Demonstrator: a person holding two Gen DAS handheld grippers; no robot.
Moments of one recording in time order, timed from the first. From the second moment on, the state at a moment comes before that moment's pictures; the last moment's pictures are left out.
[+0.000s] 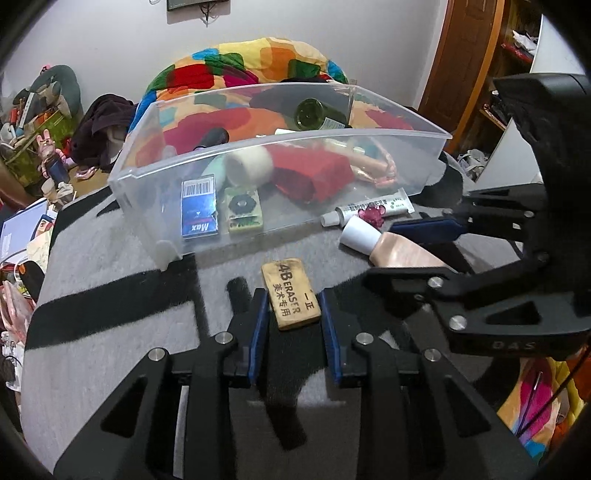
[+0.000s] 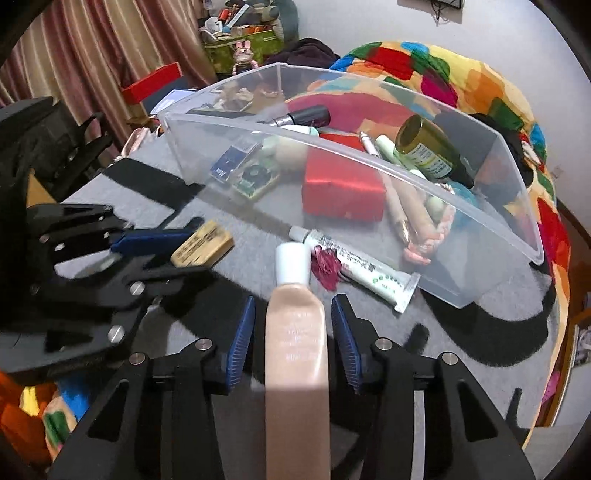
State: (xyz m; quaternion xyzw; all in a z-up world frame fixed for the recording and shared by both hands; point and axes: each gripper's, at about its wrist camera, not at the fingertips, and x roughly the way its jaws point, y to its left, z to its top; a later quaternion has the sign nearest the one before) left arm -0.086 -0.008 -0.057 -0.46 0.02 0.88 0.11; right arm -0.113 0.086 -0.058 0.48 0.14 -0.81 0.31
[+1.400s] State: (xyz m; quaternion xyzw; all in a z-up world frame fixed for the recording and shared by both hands) left arm -0.143 -0.029 0.007 -0.38 -0.03 0.92 0.07; right arm -0.192 0.108 0.009 0.44 0.06 -0.86 0.25
